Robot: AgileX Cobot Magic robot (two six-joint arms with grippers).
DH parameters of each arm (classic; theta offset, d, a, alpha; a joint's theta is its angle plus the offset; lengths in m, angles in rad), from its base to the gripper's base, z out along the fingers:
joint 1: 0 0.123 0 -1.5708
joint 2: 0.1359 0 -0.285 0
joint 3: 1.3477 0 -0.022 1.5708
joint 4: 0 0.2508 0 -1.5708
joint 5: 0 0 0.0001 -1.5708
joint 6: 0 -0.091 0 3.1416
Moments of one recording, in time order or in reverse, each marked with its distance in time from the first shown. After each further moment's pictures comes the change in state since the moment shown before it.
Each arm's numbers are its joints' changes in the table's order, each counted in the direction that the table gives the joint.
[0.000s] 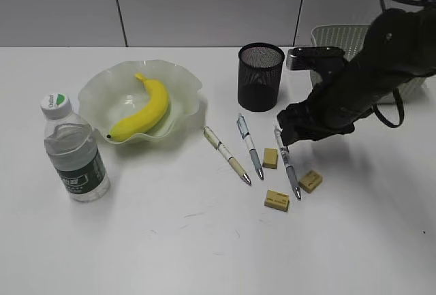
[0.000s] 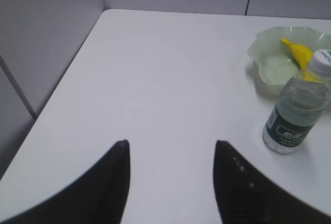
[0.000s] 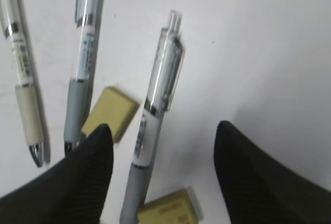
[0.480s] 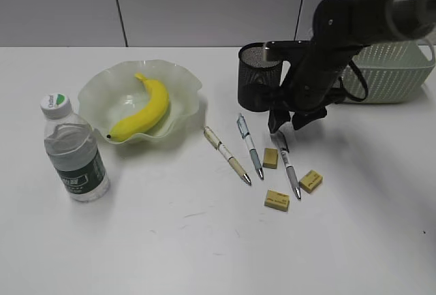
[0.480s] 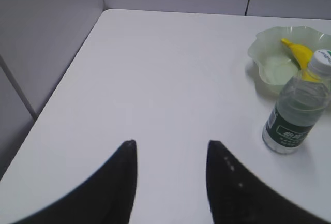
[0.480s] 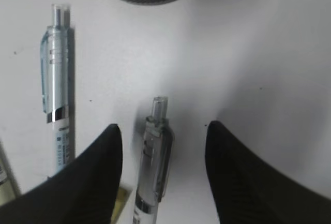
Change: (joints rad) left arm 0.000 0.000 0.000 0.000 0.000 0.000; right arm 0.039 0.256 -0.389 -0.213 0.250 -0.290
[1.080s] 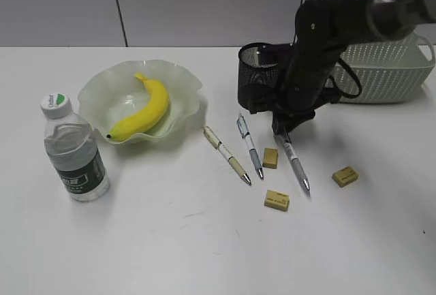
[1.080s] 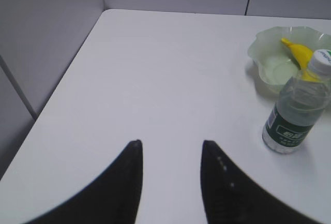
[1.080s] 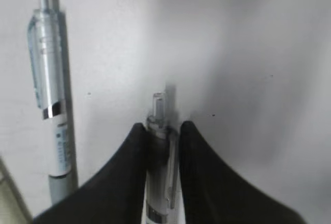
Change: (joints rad) left arm 0.000 0.000 0.000 0.000 0.000 0.000; right arm 0.044 0.004 -0.038 -0.102 0.060 -0.122
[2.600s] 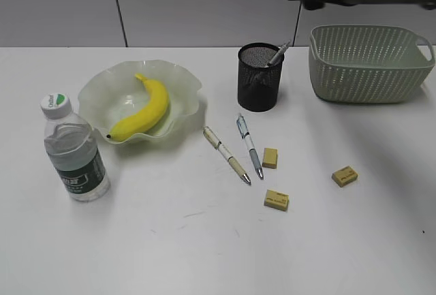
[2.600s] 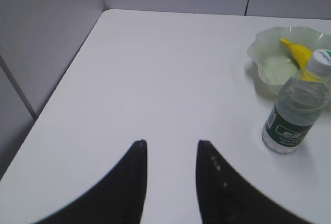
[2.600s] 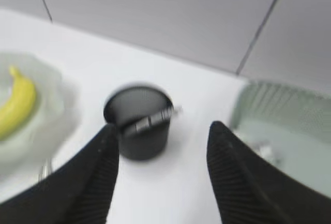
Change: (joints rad) left arm 0.000 0.000 0.000 0.000 0.000 0.000; right arm -0.057 -0.588 0.412 -0.096 -0.695 0.142
